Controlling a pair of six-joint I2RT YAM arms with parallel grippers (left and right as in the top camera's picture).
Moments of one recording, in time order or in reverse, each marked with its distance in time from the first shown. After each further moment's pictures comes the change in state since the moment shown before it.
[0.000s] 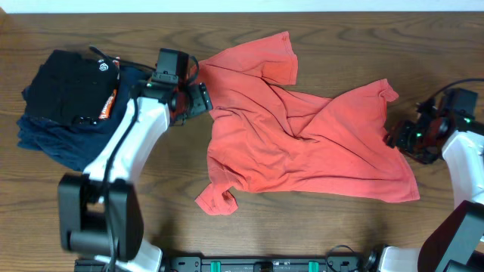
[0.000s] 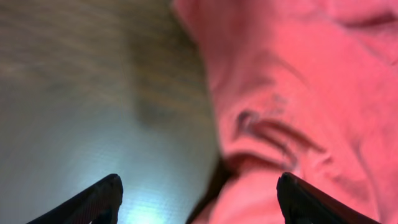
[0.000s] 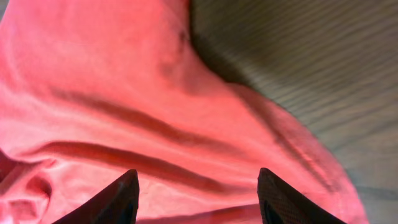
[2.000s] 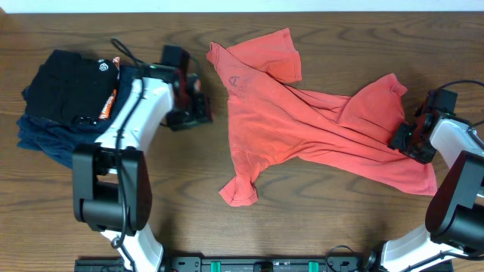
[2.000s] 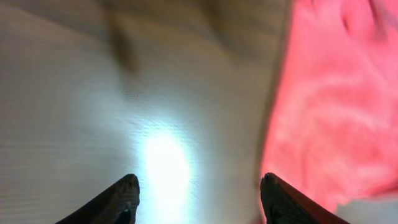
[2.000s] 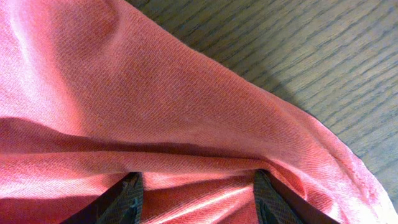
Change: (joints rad) left arm -0.004 0.139 0.142 -0.344 0.159 0.190; right arm -0.005 0.254 -0.013 0.223 0.278 0.050
